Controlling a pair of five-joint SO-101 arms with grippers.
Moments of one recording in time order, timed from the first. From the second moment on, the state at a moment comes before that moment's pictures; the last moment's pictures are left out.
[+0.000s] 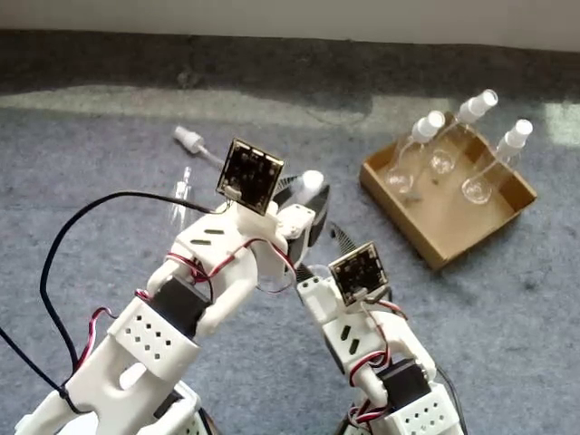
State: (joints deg) left arm 32.3 -51.5 50.9 28.5 13.5; right arm -31.3 -103.8 95.7 31.5 6.9
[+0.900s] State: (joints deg) left arm 32.3 -53.8 60.3 18.9 13.6; right arm -31.4 -103.7 95.7 31.6 6.8
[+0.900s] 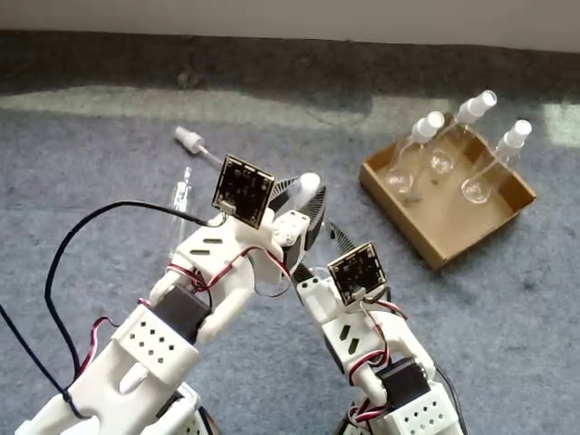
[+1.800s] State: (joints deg) left arm 31.5 -64.4 67.6 18.9 13.6; right arm -31.5 -103.8 95.7 31.5 6.9
